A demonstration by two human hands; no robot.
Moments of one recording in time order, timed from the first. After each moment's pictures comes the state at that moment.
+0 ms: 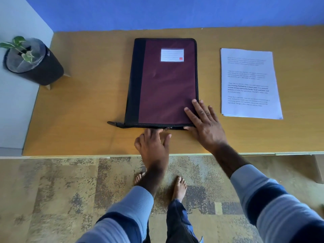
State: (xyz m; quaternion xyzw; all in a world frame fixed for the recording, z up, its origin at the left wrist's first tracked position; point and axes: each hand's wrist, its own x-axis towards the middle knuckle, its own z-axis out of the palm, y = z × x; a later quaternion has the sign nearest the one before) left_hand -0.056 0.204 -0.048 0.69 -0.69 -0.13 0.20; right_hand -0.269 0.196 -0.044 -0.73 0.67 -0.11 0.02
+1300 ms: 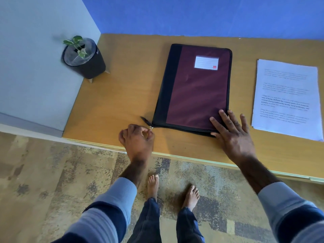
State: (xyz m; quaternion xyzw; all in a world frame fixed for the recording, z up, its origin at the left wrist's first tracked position) left_hand 0.058 0.159 -0.037 0.77 -0.60 -0.10 0.21; right_hand -0.267 0.200 -0.034 -0.74 0.66 -0.09 0.02
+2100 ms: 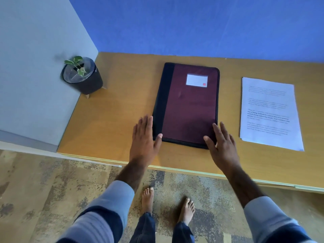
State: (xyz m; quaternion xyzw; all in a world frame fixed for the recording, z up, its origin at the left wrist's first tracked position) left_hand 0.041 0.129 -0.009 0.61 -0.76 -0.17 0.14; right_hand -0.243 0.194 -0.017 -0.58 0.77 -0.14 0.22
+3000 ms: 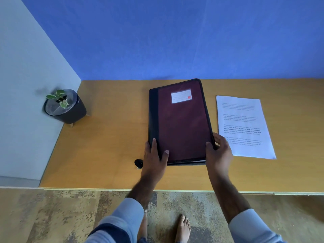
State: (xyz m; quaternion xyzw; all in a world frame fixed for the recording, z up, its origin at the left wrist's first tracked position) left_hand -0.044 0.127 -0.001 0.63 -0.63 -0.42 0.15; right_hand -0.247 0.173 0.049 -0.25 0.82 -0.46 0.22
